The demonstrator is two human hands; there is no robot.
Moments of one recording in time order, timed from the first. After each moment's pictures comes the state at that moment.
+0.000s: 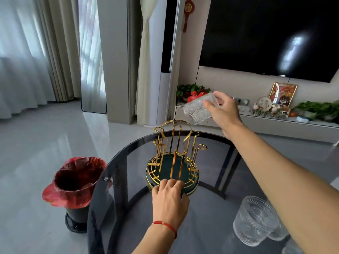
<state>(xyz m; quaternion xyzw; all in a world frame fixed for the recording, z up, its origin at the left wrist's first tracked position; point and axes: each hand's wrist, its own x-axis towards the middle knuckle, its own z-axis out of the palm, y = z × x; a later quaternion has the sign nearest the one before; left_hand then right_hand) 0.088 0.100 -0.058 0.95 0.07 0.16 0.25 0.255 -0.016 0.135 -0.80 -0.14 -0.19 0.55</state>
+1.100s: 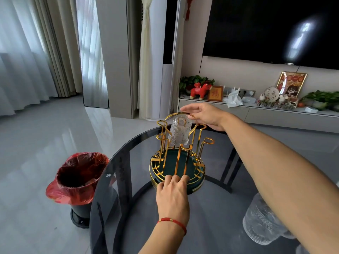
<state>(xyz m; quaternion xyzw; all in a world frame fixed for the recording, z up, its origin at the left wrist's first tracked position) 0.098 0.104 -0.069 0.96 0.06 0.16 0.20 0.312 0.016 0.097 -0.82 -0.26 0.15 0.49</state>
